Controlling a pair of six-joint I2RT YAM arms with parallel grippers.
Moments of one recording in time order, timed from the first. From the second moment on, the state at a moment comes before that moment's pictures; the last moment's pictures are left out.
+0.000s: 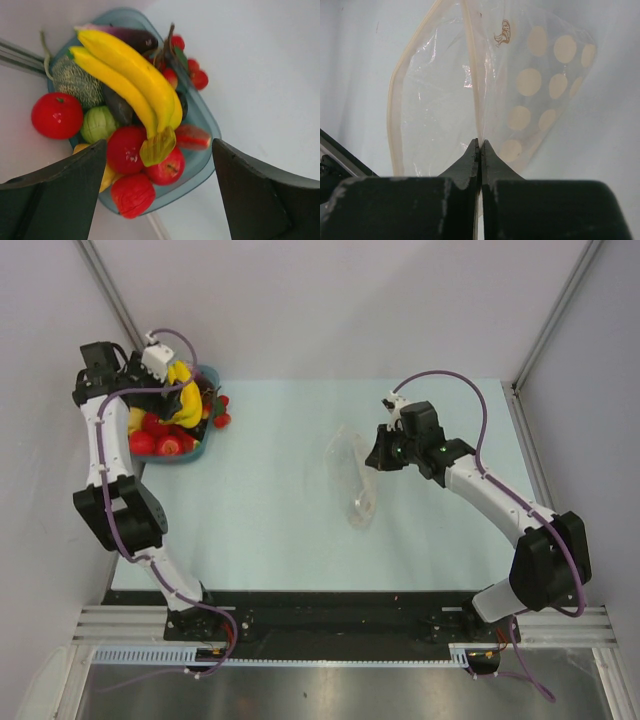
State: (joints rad) left arm 0.35 1.84 1.95 -0.78 0.57 0.74; right arm 0.47 1.48 1.19 -0.36 -0.24 0.36
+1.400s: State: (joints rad) left arm 0.30 2.01 1.76 -0.63 0.32 1.32; right arm 0.46 1.58 1.26 -0.40 -0.25 0.33
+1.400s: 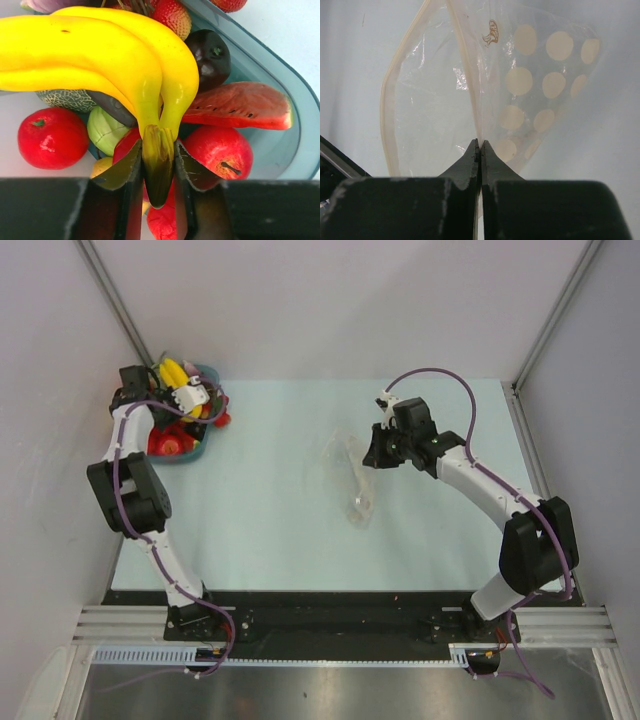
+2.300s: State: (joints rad) left arm -0.12 1.35 1.65 -0.84 0.82 0.92; right arm 0.43 1.50 1.22 -0.38 -0.37 0.17
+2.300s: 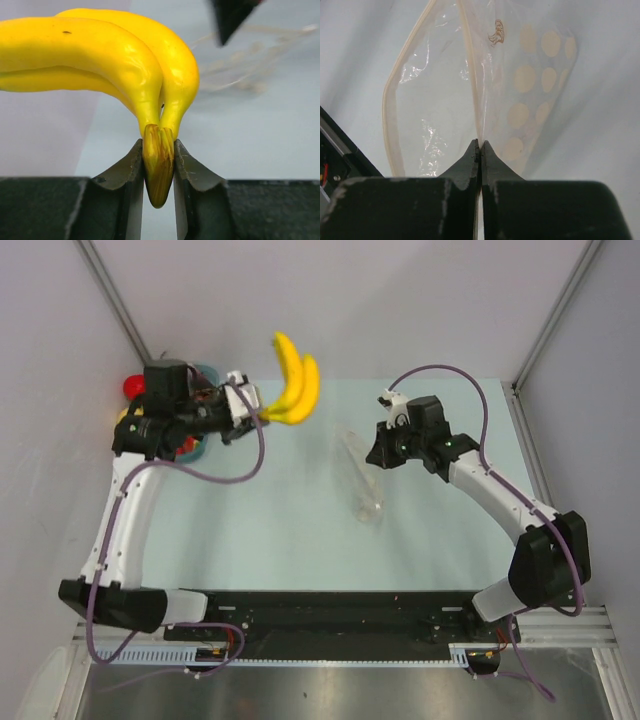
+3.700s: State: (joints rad) left arm -0.53 1.19 1.18 -0.85 0.76 0.49; right arm 0.68 1.28 1.19 -0.46 -0.33 -0.18
